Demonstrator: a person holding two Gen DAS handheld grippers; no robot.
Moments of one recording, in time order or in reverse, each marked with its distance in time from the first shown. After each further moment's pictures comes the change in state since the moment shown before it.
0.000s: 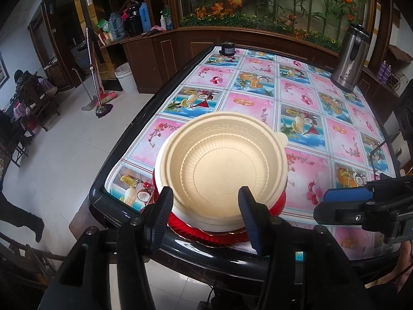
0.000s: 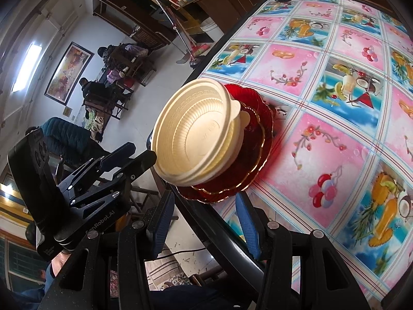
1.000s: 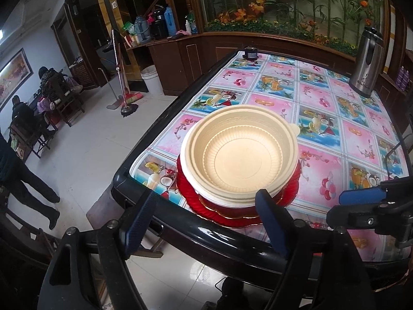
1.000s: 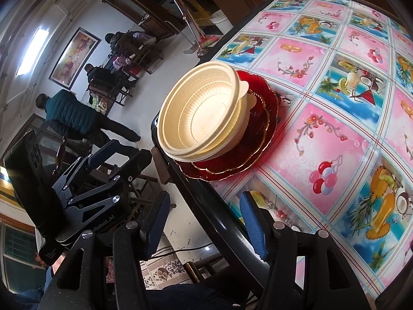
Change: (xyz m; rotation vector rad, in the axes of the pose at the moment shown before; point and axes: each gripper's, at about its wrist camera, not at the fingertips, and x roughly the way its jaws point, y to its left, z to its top) left arm -0.024 -0.002 -0.026 -0.054 -0.035 0.148; right arm -0.004 0.009 -0.018 -0.071 0.053 0.009
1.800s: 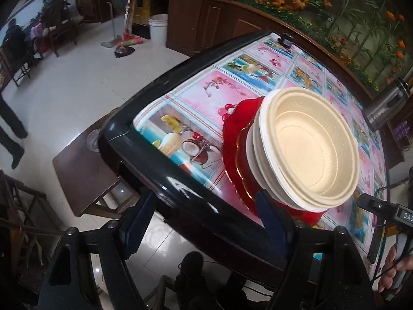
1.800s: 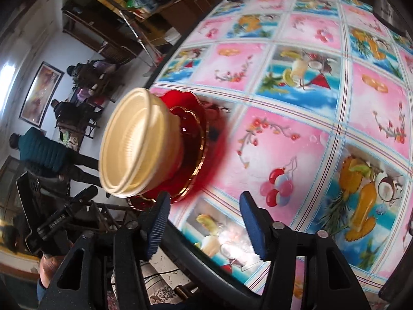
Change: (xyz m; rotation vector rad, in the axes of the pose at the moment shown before) left arm 0.084 0.104 -0.016 -0.288 0.208 -0.211; right arm 0.014 -0.068 0.011 0.206 -0.102 -0.166
